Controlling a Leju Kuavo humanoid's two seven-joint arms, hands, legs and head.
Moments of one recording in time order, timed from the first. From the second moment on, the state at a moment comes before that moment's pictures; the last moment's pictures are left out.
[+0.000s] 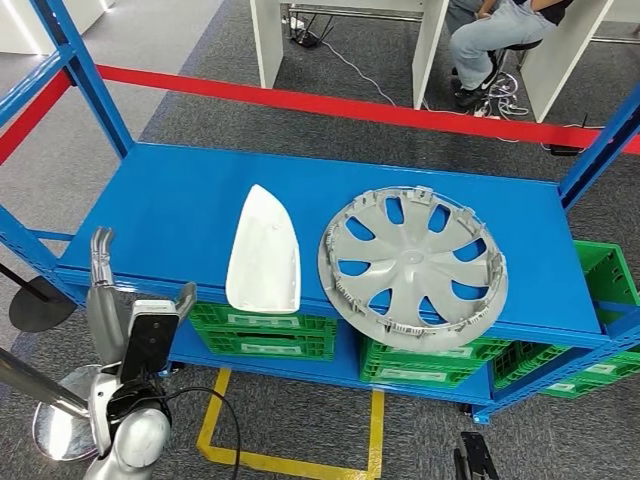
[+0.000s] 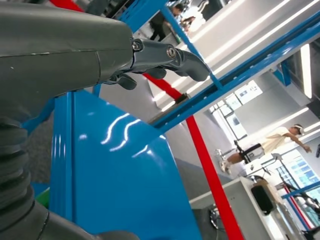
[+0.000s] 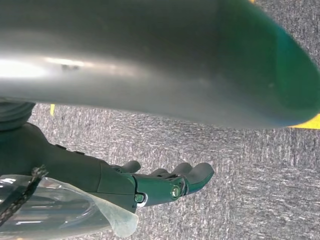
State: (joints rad) left arm -0.02 -0.13 -0.26 -1.63 -0.74 0.57 -0.11; right arm -0.09 0.06 -0.69 -0.25 0.61 0.07 -0.15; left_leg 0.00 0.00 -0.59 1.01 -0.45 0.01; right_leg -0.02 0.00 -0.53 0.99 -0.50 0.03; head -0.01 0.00
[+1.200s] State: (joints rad) left arm -0.05 -0.13 -0.26 -1.41 -0.53 0.47 -0.19; right arm -0.12 0.08 -0.69 -0.25 0.62 0.04 -0.11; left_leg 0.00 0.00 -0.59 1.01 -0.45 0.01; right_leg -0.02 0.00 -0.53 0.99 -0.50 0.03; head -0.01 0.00
